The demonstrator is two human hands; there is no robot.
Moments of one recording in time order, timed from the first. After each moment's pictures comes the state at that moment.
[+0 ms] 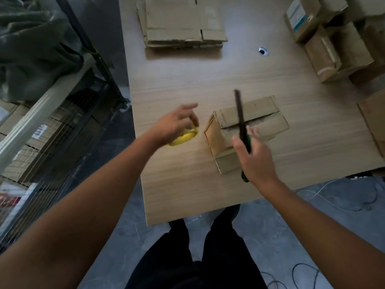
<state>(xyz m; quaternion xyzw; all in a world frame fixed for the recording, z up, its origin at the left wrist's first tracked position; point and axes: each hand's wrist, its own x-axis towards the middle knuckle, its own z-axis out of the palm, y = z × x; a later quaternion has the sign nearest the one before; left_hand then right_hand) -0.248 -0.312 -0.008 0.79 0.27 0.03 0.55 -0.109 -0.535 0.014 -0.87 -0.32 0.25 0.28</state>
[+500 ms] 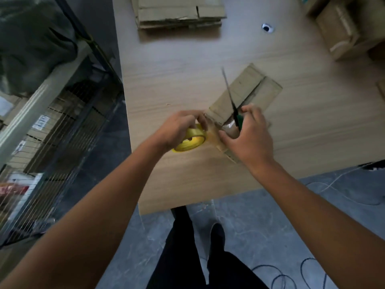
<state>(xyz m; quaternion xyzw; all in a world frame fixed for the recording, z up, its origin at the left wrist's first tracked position) -0.234 -0.372 -0.021 0.74 0.25 0.05 0.62 -0.089 -0.535 -0.009 -0.87 -0.44 0.04 0.20</state>
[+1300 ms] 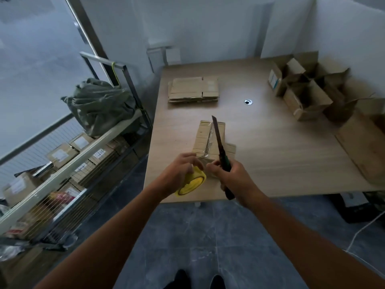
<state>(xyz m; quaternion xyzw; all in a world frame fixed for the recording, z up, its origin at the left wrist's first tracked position) -0.274 -0.617 0.142 0.74 0.39 0.10 0.54 -0.102 -0.714 0.110 -0.62 -0.34 0.48 0.52</state>
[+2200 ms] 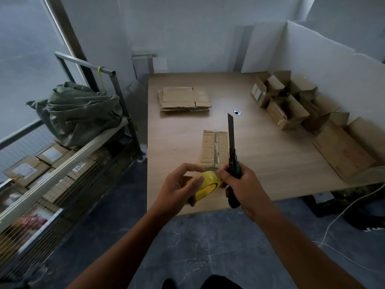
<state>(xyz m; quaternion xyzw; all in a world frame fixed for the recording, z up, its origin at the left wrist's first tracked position) -0.363 -0.596 0.146 0.66 0.23 0.26 0.66 -0.193 -0.696 0.165 -0.70 -0.30 0.36 0.55</state>
